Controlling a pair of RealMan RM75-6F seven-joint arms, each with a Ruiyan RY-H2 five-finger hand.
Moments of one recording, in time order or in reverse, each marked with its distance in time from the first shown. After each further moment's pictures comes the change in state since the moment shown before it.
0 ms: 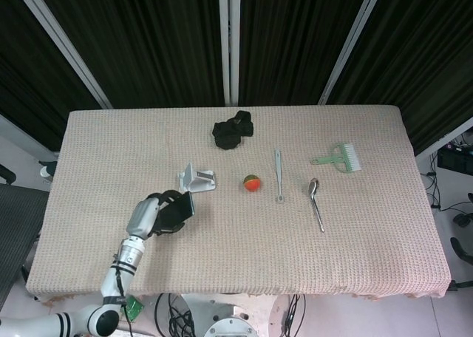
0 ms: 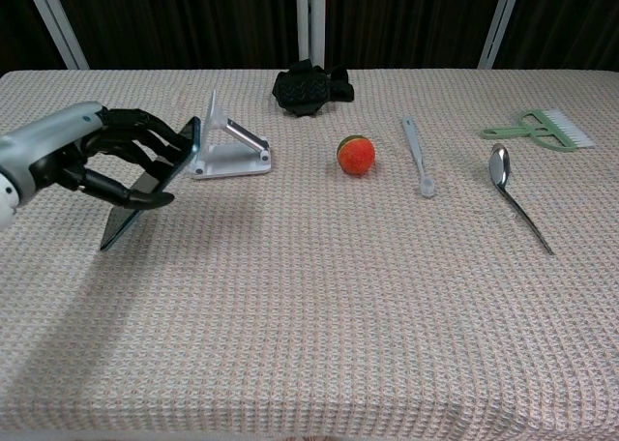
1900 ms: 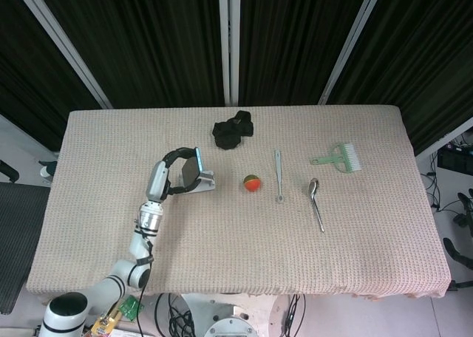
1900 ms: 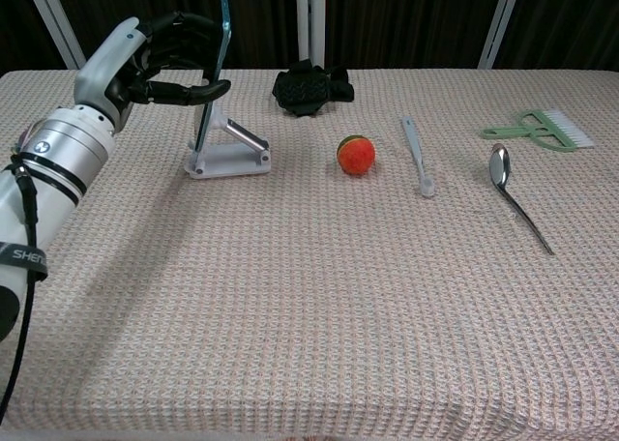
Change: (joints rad) left arm -0.274 -0.457 -0.141 0.970 0.256 0.140 -0.807; right arm 0.001 0.049 -0.007 -0.133 0.000 -0.003 -0.126
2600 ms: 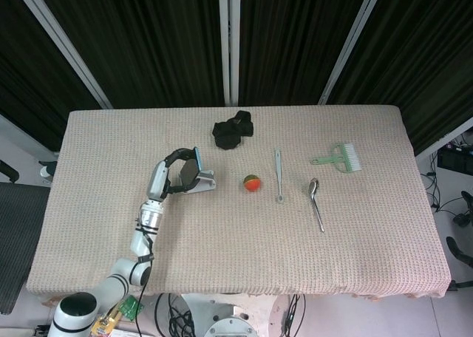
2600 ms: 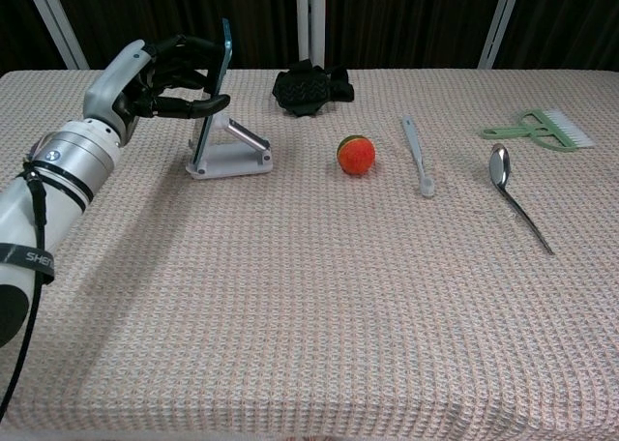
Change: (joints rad) left arm -0.025 -0.052 0.015 0.122 -0.040 -0.065 -0.098; right arm 0.000 0.024 0.007 -0.045 0.014 -0.002 -0.040
